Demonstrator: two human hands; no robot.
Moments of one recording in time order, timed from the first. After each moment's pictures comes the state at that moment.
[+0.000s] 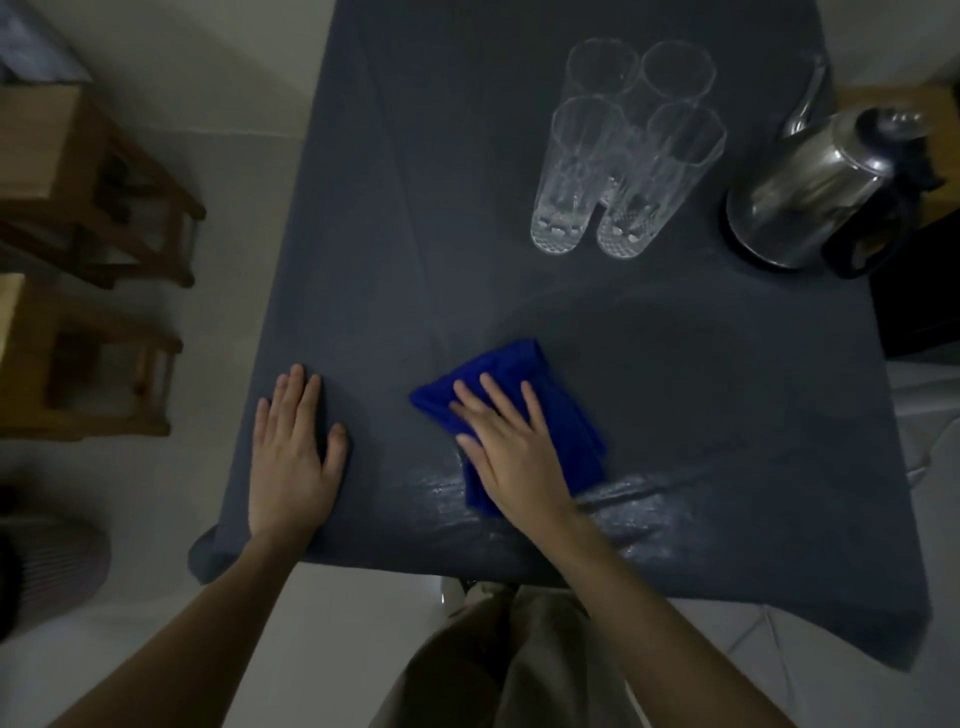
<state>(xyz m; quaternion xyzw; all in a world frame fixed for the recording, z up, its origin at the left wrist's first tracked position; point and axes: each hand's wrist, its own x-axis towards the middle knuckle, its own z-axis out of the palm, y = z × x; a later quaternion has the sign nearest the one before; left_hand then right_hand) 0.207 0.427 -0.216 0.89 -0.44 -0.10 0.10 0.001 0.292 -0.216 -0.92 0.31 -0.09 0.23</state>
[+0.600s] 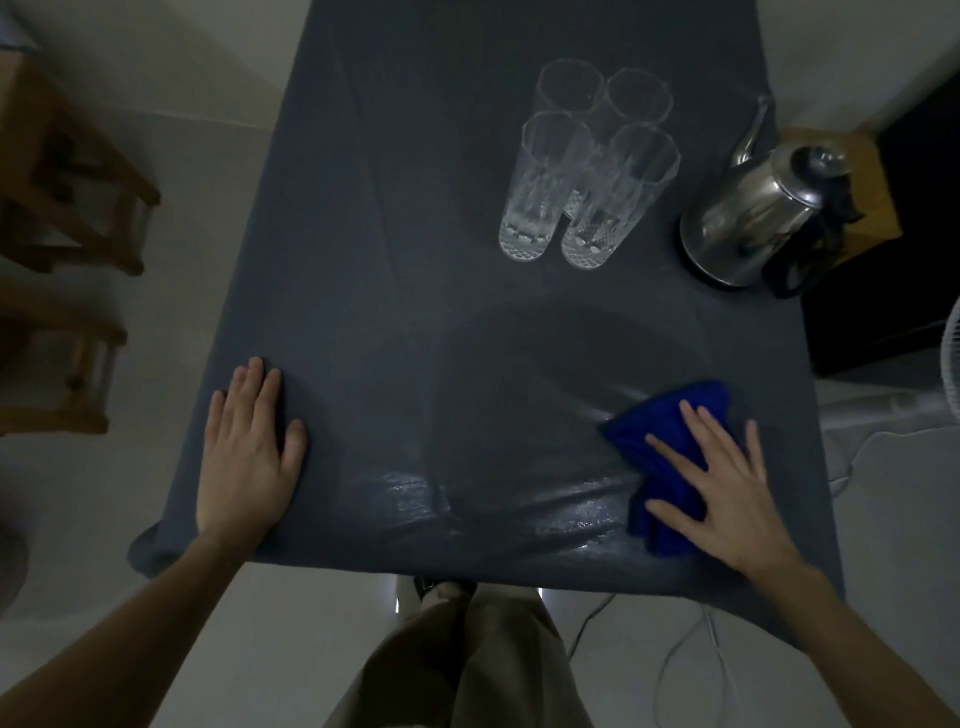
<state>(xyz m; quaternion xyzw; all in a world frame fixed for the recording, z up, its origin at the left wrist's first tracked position) 0.206 0.427 -0.216 0.89 -0.44 -0.09 0.10 -0.230 0.202 -0.192 -0.93 0.35 0.03 0.09</state>
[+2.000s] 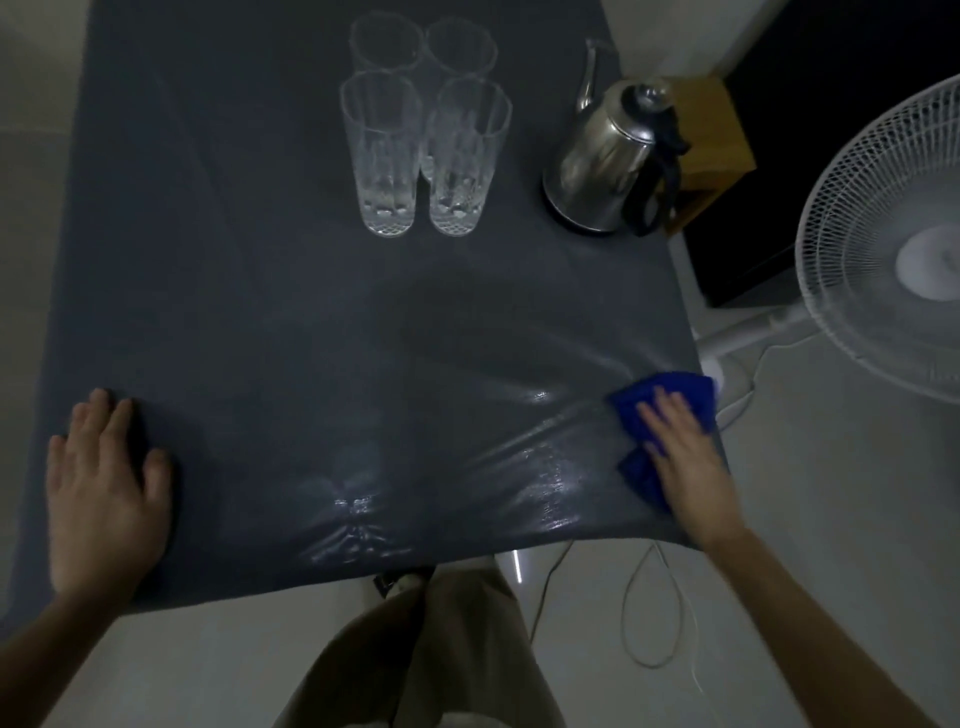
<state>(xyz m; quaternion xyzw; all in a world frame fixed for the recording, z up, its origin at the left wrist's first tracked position) 0.216 0.425 -0.234 0.88 -0.46 -0.07 0.14 -0.311 0.229 -0.210 -0.84 0.53 -0.03 0.11</state>
